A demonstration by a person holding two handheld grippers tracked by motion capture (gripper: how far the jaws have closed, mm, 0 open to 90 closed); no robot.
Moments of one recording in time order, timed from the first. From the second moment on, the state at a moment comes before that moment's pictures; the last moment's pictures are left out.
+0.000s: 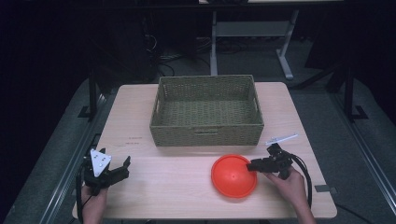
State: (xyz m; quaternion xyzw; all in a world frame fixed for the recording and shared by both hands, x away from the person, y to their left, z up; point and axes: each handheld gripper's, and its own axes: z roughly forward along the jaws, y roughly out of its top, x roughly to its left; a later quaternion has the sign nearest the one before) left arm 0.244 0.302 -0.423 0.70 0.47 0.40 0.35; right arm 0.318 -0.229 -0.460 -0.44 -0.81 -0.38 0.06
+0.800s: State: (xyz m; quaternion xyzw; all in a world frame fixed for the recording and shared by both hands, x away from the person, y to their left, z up) left arm 0.244 0.300 -0.424 0.70 0.47 0.40 0.35; right arm 0.318 -0.232 -0.469 -0.44 -0.79 -0.41 0.09
